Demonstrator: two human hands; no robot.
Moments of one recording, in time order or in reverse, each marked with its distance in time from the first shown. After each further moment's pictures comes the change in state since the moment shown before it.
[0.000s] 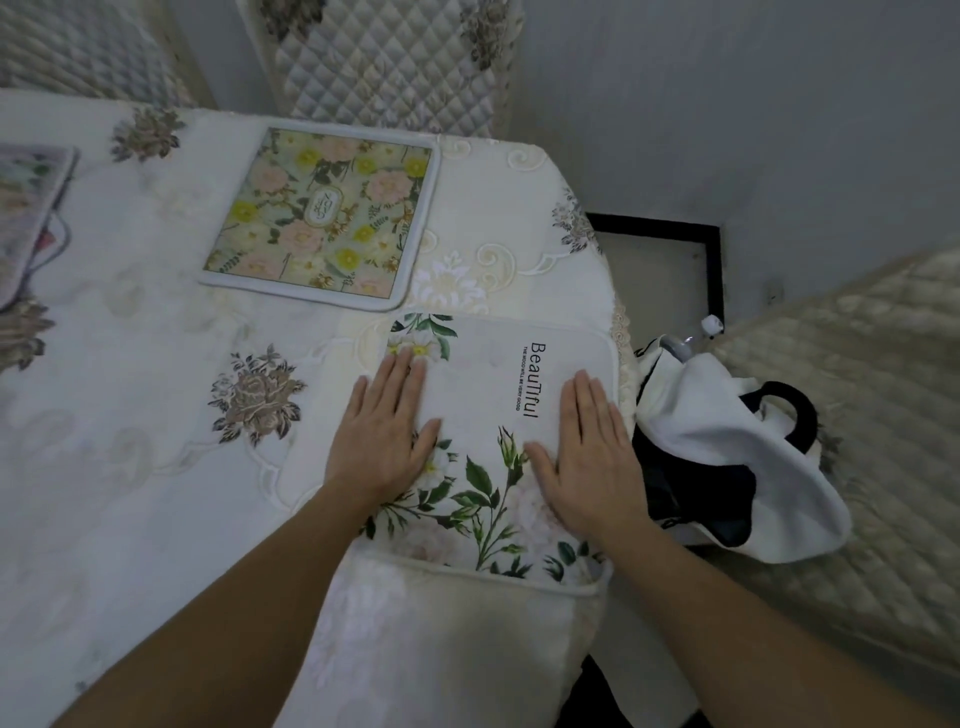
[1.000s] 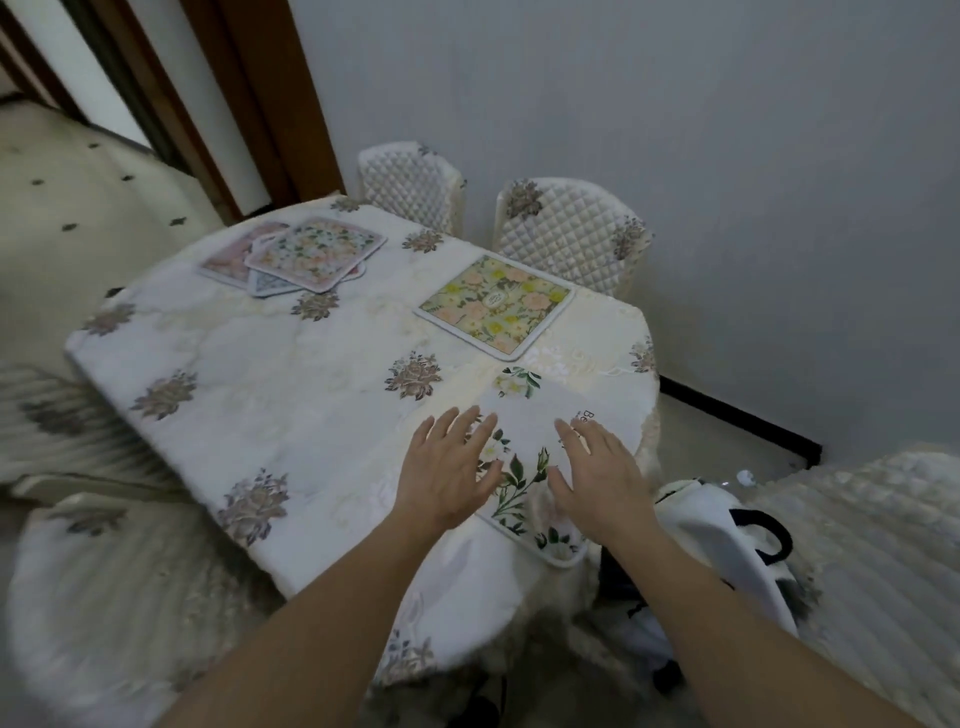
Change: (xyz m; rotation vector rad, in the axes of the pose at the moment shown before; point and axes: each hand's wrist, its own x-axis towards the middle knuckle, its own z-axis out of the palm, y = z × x) left_hand -0.172 0.143 -0.126 0.043 0.315 -0.375; right_hand -0.085 -0.003 -0.145 0.077 0.141 -0.555
